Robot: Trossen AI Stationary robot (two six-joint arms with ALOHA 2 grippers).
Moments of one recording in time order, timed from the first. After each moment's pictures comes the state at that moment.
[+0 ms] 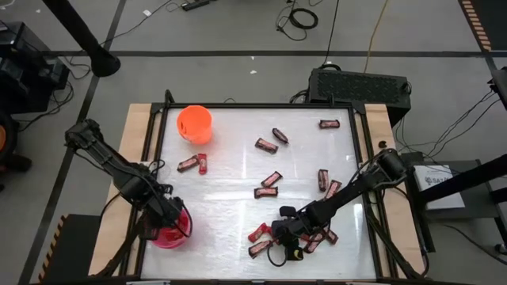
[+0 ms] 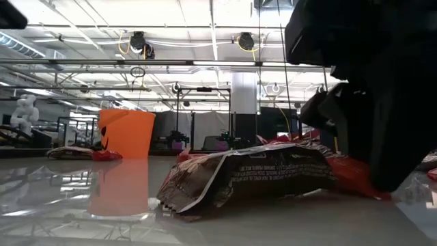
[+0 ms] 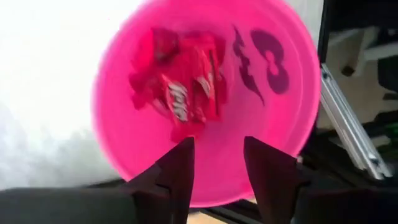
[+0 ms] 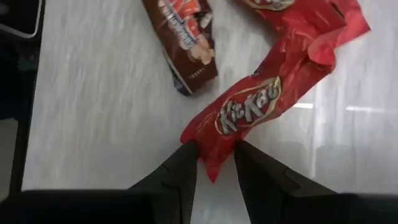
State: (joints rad) left arm -0.68 1.21 1.05 -1.22 0.24 -0.62; right arm 0.53 1.92 1.10 -0.26 -0.05 0.55
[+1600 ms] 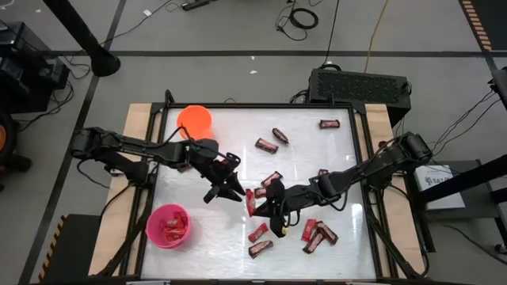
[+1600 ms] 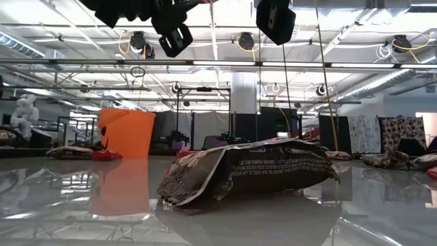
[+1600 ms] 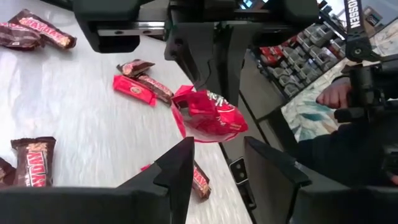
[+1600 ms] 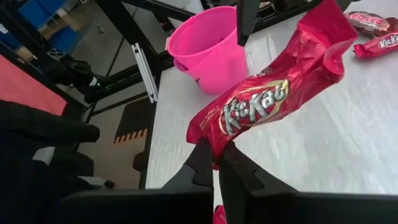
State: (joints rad) left arm -0.01 1.36 0.85 0.14 0.62 -0.38; right arm 0.37 1.60 1.10 0.06 0.13 0.62
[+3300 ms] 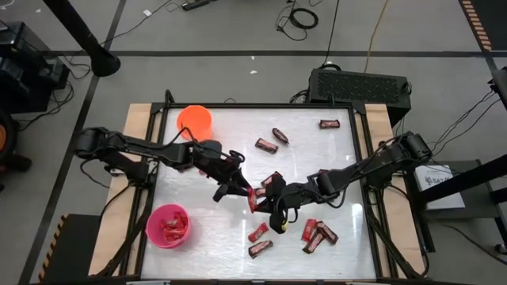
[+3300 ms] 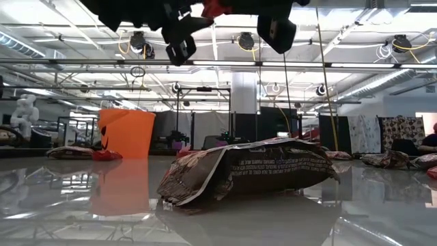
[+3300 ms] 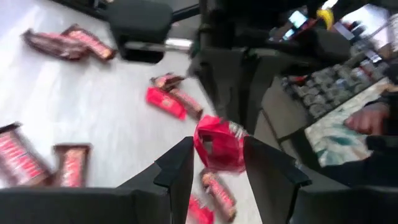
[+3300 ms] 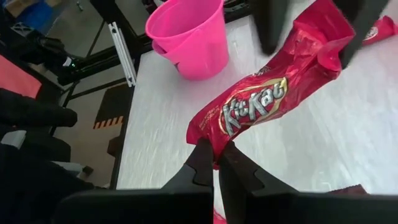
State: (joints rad) left arm -0.01 1.42 0.85 0.22 0.50 -0.43; right arm 0.34 1.60 1.10 -0.02 0.13 0.56
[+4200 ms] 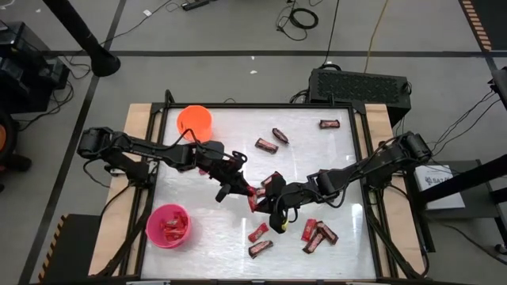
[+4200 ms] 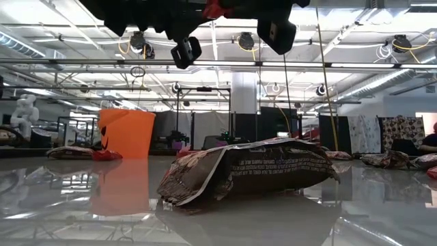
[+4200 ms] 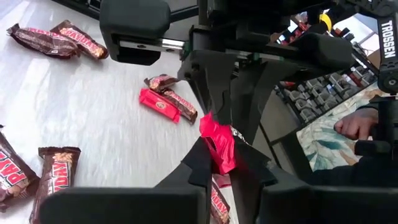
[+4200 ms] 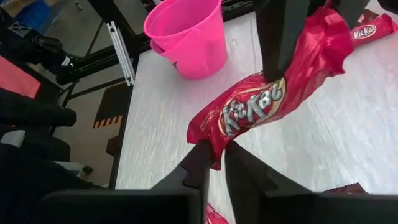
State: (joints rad) left arm -0.01 1.45 0.85 0.28 0.52 -0.47; right arm 0.33 1.60 1.10 -0.03 0.13 0.56
